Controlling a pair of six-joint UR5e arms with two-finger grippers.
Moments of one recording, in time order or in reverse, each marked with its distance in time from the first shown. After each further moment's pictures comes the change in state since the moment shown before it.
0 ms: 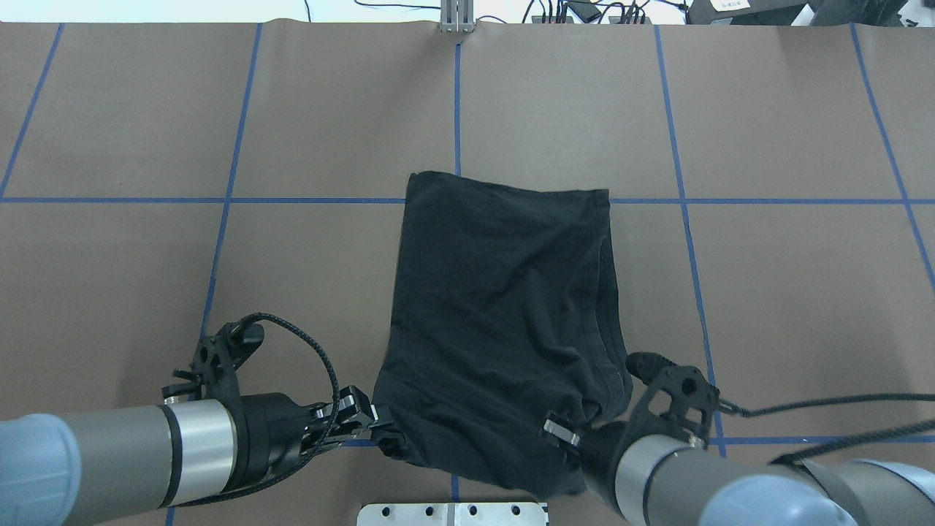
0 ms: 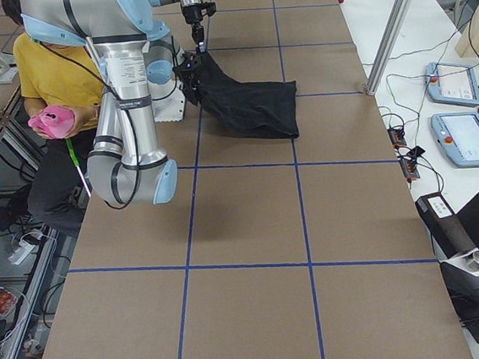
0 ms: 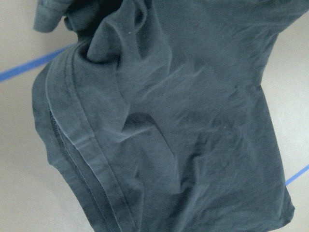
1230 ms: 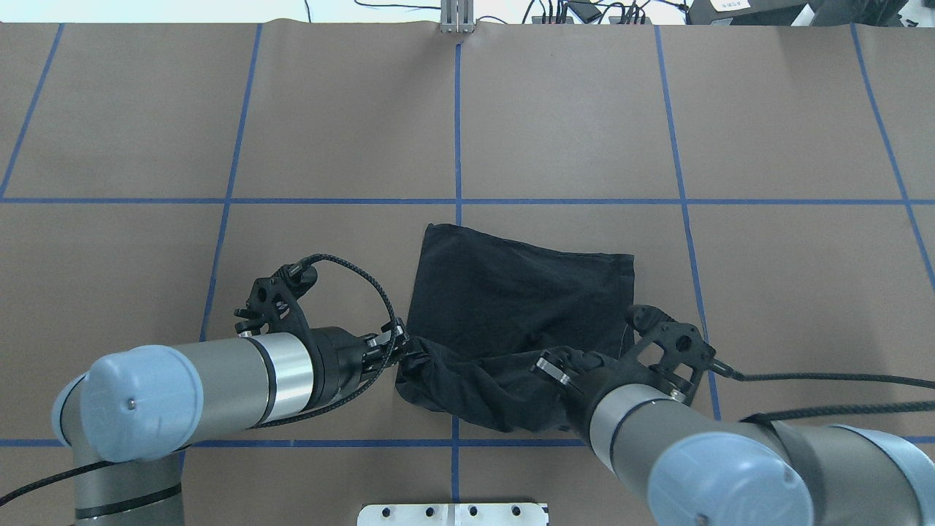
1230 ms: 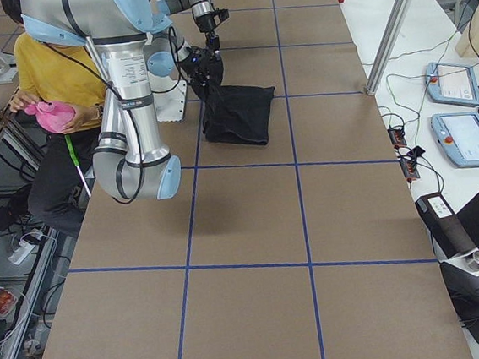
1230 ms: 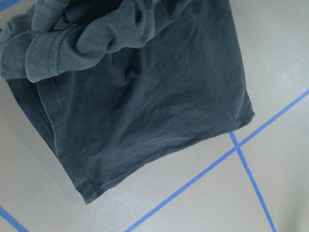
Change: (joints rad) left arm -0.137 -0.197 0.198 0.119 0.002 0.060; right arm 0.140 0.132 -0.129 -0.072 -0.077 0.034
